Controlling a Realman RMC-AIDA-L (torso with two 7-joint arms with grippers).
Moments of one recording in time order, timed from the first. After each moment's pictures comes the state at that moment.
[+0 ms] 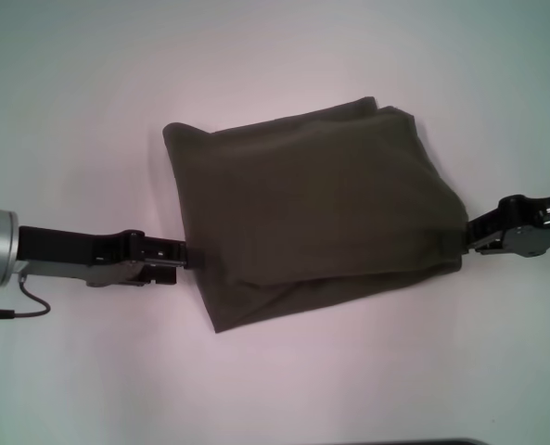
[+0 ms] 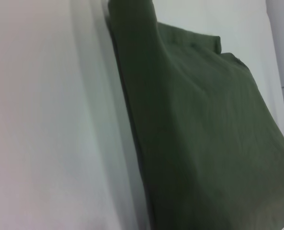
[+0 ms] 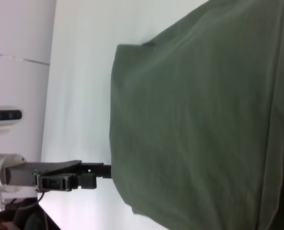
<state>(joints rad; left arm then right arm) -0.48 -2.13 -2.37 -0.80 -0.83 1.63 -2.48 0.57 1.93 -0.64 -0.54 -2.34 -1.74 2.40</state>
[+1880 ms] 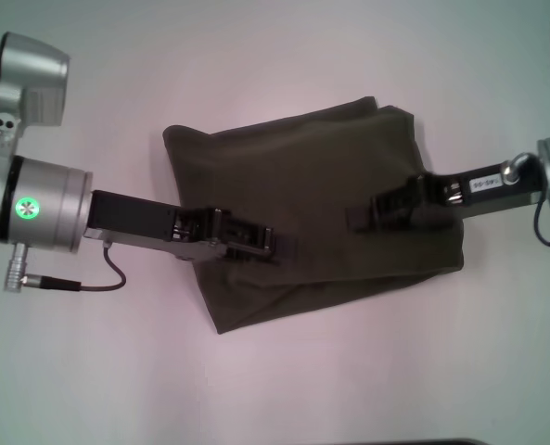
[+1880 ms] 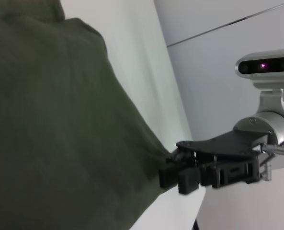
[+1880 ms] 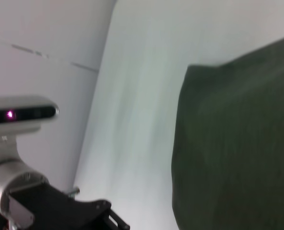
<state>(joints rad) -0.58 -2.16 -2.28 -0.79 -1.01 1.76 -2.45 0.63 2.05 -0.70 -0.57 -2.23 -1.66 2.36</state>
